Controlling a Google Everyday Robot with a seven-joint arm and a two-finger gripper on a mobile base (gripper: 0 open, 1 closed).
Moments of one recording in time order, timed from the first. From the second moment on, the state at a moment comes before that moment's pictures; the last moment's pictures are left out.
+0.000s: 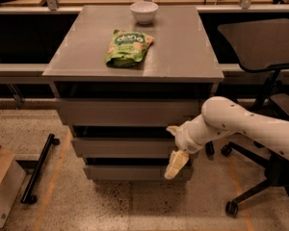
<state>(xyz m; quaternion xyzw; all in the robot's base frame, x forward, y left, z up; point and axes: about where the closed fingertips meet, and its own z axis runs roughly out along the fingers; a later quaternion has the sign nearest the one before) 0.539 -0.088 0.602 -0.64 0.71 0.17 0.23</state>
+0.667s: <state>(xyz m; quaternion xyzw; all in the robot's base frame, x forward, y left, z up) 0.571 -0.081 0.551 -0.63 0.72 0.19 0.24</state>
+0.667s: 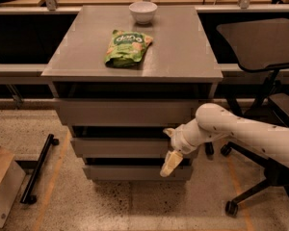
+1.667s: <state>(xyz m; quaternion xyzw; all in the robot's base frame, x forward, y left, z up) 0.615 -0.100 0.479 -0.59 0.75 0.19 0.24</state>
